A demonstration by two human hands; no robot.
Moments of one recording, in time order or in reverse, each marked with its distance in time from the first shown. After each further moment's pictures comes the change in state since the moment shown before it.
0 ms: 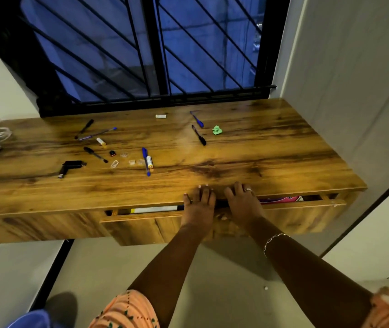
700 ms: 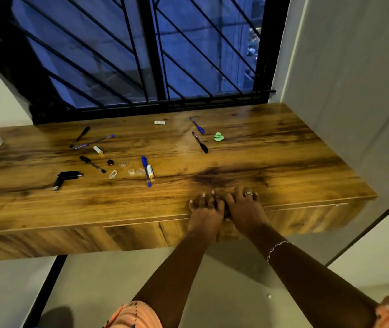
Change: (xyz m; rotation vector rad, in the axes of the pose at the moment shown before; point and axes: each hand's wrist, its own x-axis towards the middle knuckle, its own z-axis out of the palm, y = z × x) left_hand 0.017 -0.006 -0.011 -0.044 -0.027 0.069; right_hand 0.021 -0.007 -0.005 -0.090 -0.014 0.015
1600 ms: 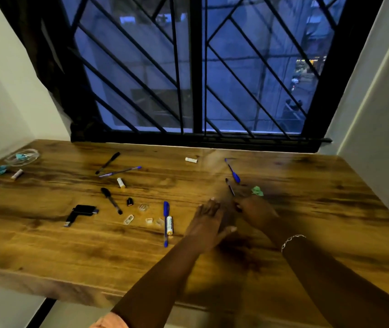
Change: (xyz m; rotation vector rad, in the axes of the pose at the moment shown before) left_hand 0.119 -0.117 -0.052 -0.248 0.114 -0.041; right_hand 0.223 0.023 -0.049 0.218 0.029 -0.271
